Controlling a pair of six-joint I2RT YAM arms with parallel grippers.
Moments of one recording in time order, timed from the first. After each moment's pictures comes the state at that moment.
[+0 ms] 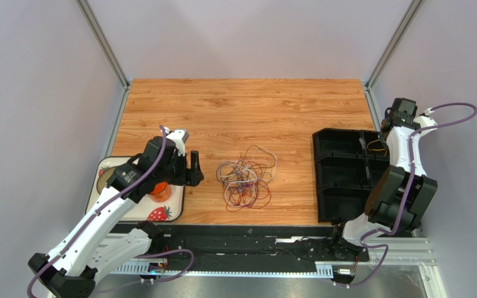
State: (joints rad) left arm -0.55 0.85 0.94 -0.89 0.03 -0.41; right arm -0.42 1.54 1.24 -0.65 0.45 0.72
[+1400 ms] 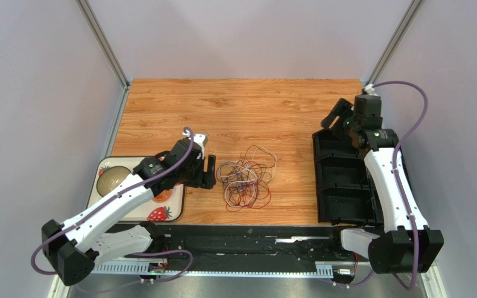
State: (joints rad) left arm -0.72 1.01 0.92 -0.82 -0.09 -0.50; right arm 0.00 1.19 1.20 -0.66 0.02 0.56
